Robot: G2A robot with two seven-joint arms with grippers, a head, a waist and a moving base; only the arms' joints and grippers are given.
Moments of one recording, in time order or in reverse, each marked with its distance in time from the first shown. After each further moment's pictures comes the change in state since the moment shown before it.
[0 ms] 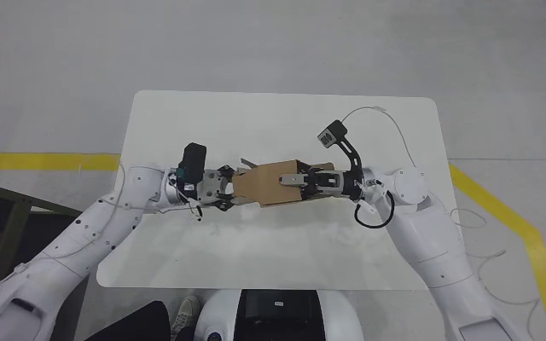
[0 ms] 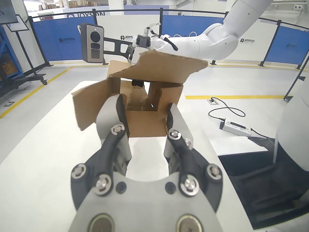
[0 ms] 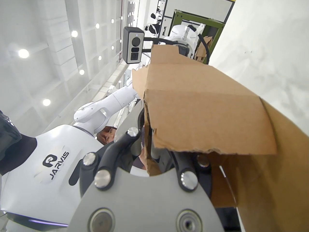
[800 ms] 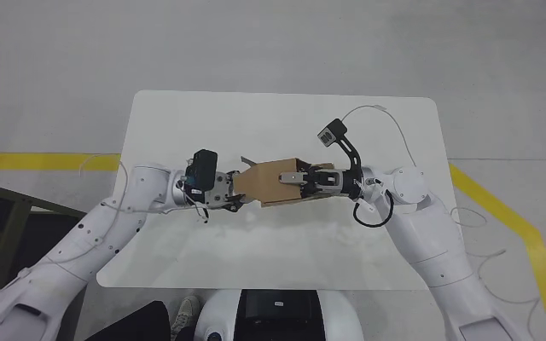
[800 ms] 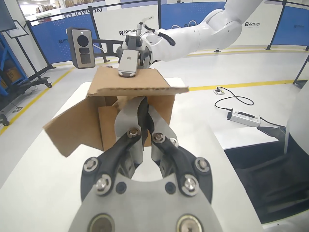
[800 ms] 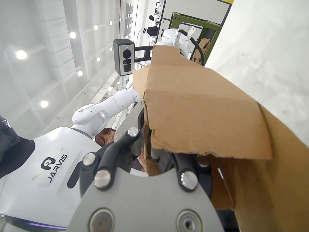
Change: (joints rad) left arm 0.054 -0.022 -0.086 -0.092 0.064 0.005 -0.080; right arm 0.007 0.002 -0.007 0.002 -0.006 -0.001 -0.018
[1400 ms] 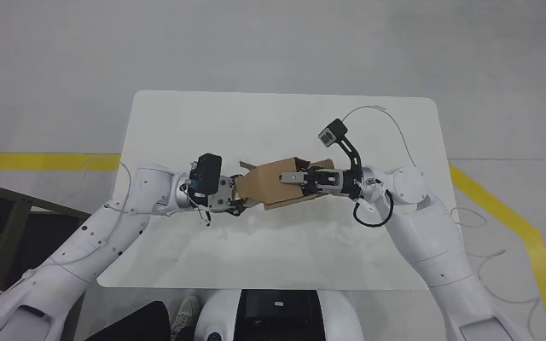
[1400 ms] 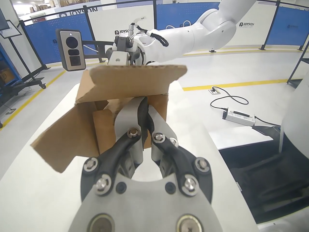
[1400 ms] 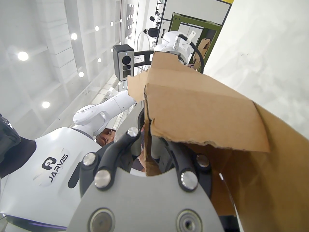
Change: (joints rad) left arm 0.013 -0.013 -0.006 0.004 0.008 -0.005 -0.016; right arm 0.001 0.001 -0.003 0.010 0.011 -0.004 0.000
